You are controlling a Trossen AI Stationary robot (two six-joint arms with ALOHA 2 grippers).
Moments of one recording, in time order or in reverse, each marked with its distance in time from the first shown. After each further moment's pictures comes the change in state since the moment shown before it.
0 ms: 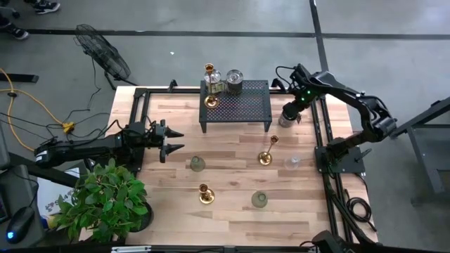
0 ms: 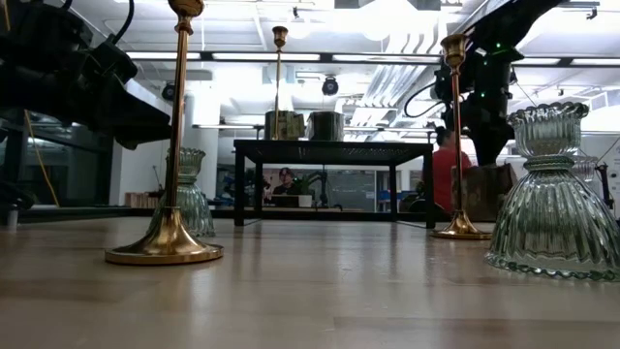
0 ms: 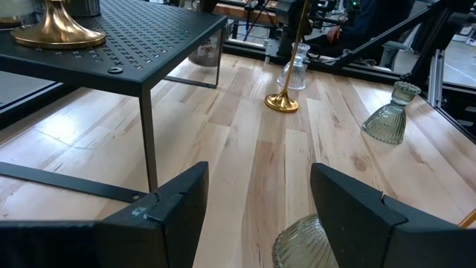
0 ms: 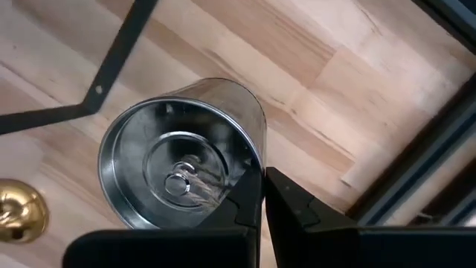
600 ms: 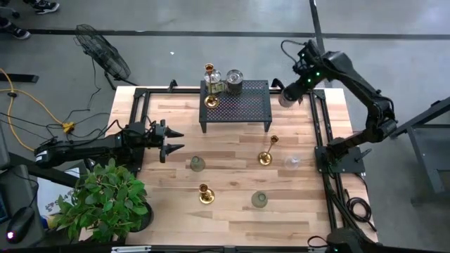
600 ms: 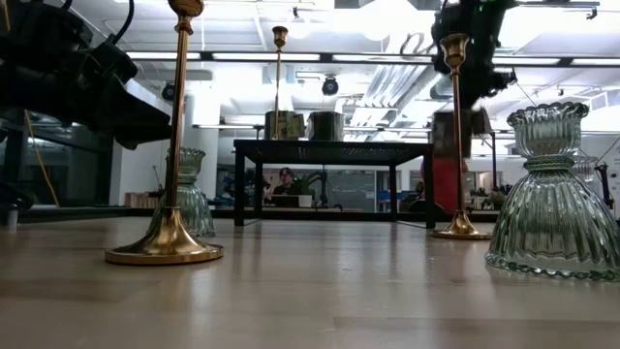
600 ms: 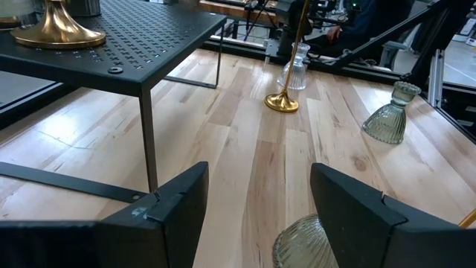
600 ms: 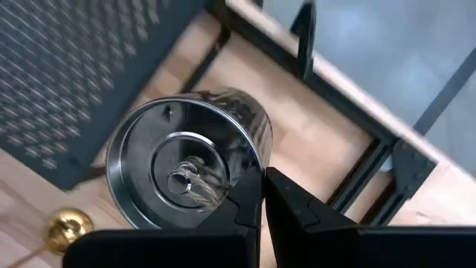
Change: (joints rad) left arm 0.000 0.000 0.000 0.000 0.000 0.000; right arm 0.000 -0.004 0.423 -0.209 0.018 -0.030
